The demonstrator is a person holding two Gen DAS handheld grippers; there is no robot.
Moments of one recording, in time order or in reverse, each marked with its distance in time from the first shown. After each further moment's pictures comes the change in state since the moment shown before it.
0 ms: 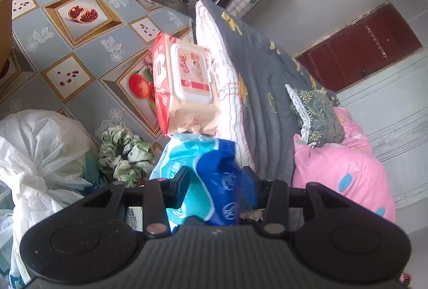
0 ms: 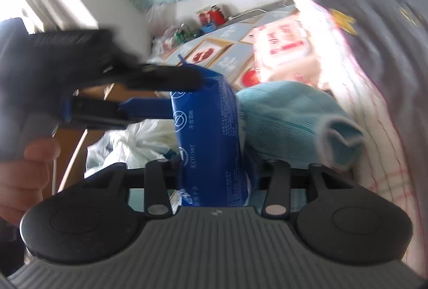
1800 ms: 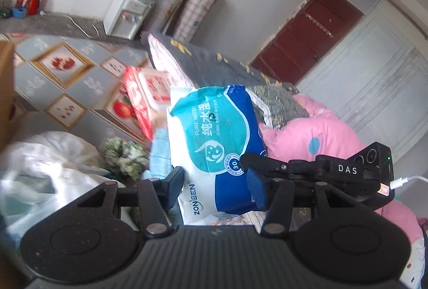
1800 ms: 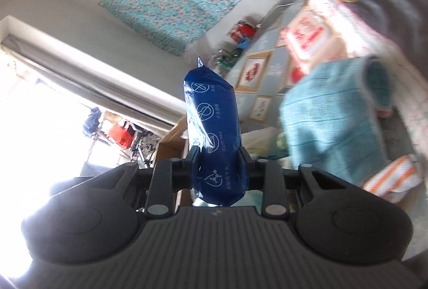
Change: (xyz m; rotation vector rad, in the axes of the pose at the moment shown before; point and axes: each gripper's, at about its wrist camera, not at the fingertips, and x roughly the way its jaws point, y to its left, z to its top) left arm -0.097 0.006 -0.063 0.283 -0.139 -0.107; right arm -0.060 0.015 -0.007 0.343 -0.075 0.325
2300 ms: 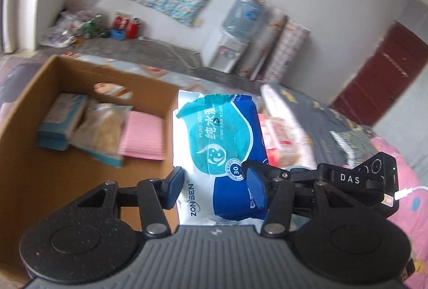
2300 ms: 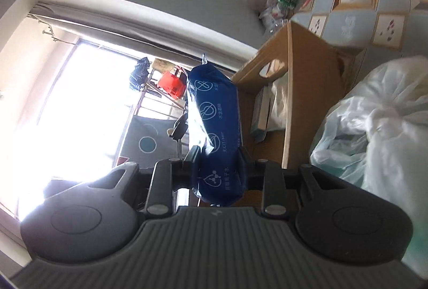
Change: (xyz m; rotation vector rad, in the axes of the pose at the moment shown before) left arm -0.156 0.099 0.018 -0.134 -0.113 0.392; right arm 0.190 0.097 -0.055 0.031 0.268 0.240
